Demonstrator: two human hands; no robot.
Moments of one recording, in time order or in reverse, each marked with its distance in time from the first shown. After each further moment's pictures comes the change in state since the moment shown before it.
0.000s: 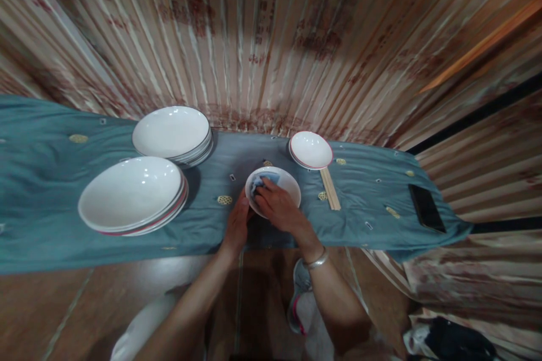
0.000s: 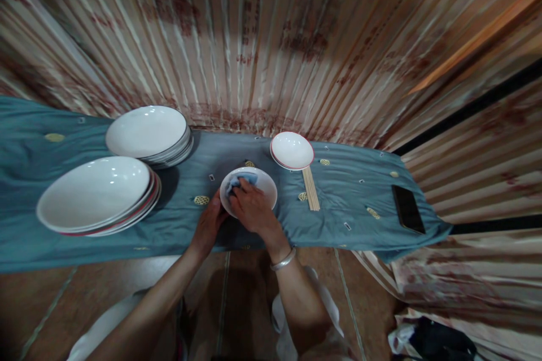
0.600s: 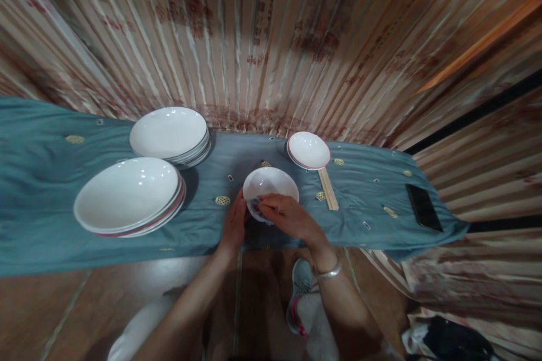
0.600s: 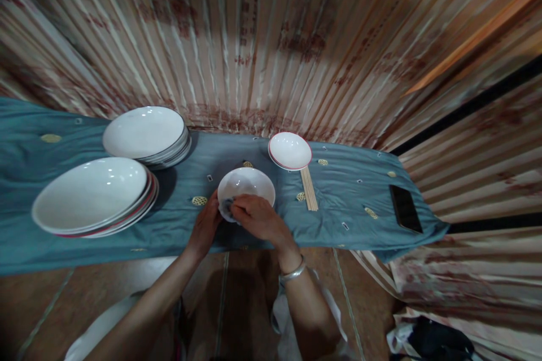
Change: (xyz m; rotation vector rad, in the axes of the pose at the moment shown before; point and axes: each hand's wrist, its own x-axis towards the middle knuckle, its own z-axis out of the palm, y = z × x) left_hand 0.000 0.001 0.000 0.002 0.021 -0.001; right_hand -0.018 -0.001 -0.031 0.353 -0.107 -0.026
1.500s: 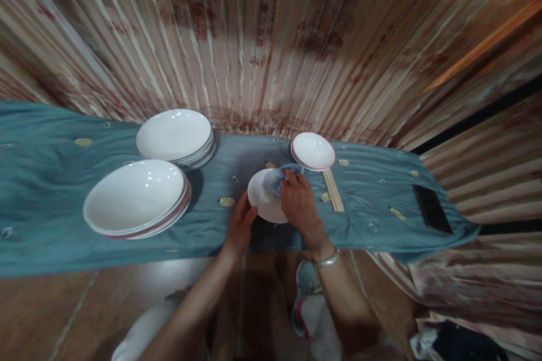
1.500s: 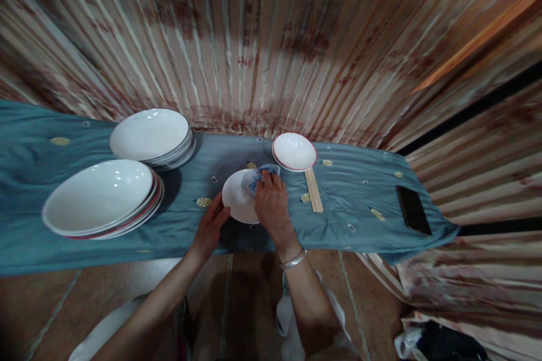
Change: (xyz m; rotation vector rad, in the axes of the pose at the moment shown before) left_hand -0.001 0.002 -0.003 0.017 -0.036 0.049; right_hand 0.014 0.021 0.010 -0.704 0.349 0.244
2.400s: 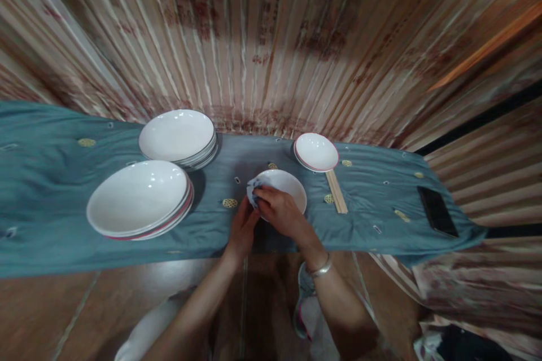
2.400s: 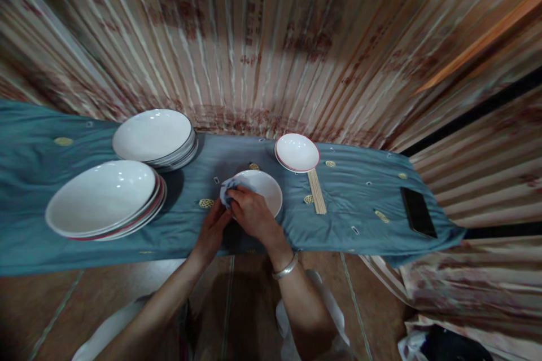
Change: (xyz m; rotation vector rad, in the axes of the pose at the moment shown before) left_hand 0.001 -0.003 0.001 0.000 -0.004 0.015; right_hand 0.004 -0.029 0.008 0.704 -0.127 -0.238
